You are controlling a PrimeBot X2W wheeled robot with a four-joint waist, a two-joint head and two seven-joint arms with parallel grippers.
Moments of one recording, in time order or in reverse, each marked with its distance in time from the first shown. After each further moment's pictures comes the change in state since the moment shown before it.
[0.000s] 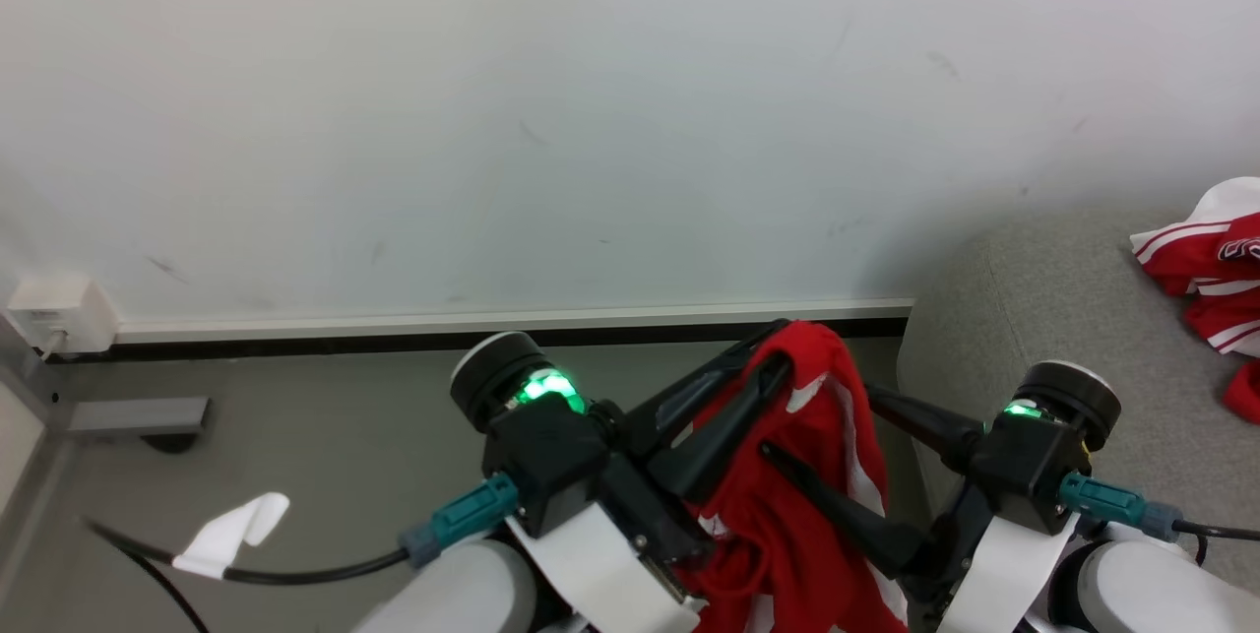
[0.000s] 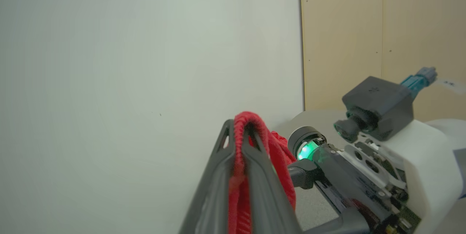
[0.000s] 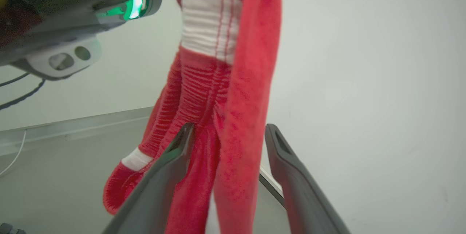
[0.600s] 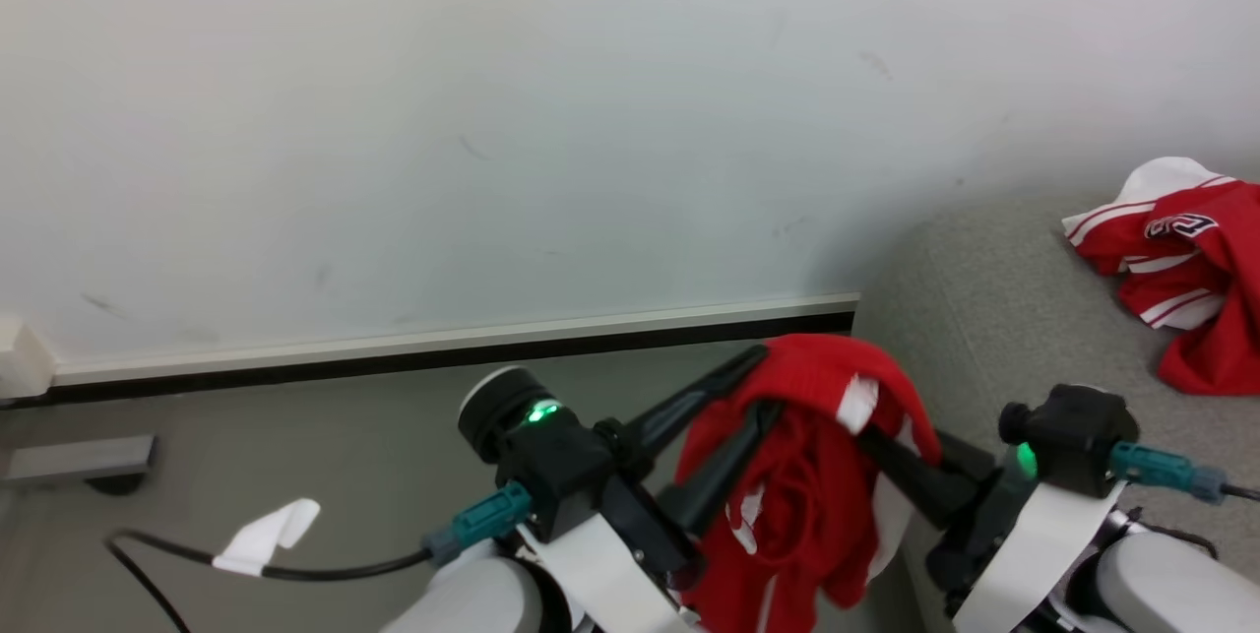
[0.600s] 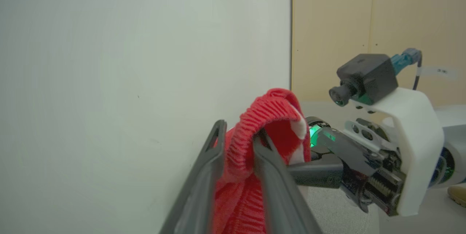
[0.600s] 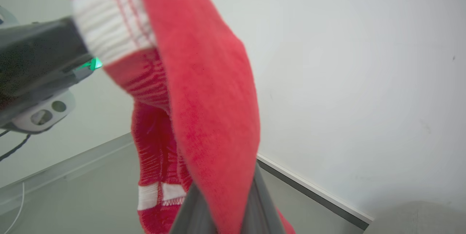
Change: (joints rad) left arm 0.012 -0.010 -0.034 0.076 -0.027 0.011 -0.036; right arm 0.021 0.011 0.004 0.099 0.215 0.000 -0.075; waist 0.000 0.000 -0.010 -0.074
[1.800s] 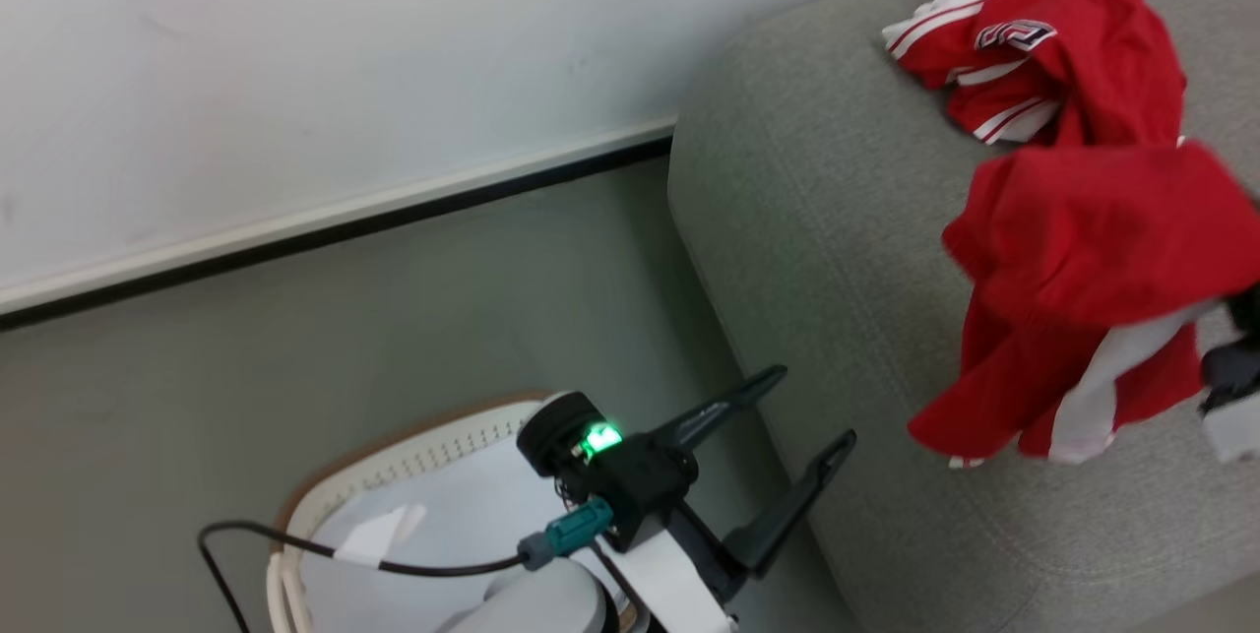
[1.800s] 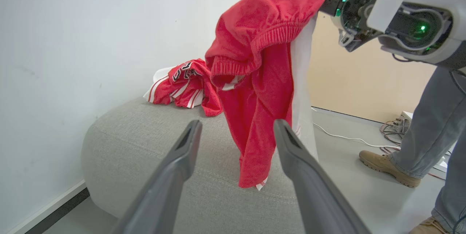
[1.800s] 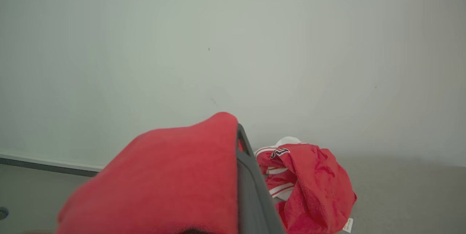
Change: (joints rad) left arm -0.048 -0.091 -0.107 0.286 0.066 -0.019 -0.123; right arm 0.140 -0.014 -0.647 -0.030 -0.138 0.000 0.041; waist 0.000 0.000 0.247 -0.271
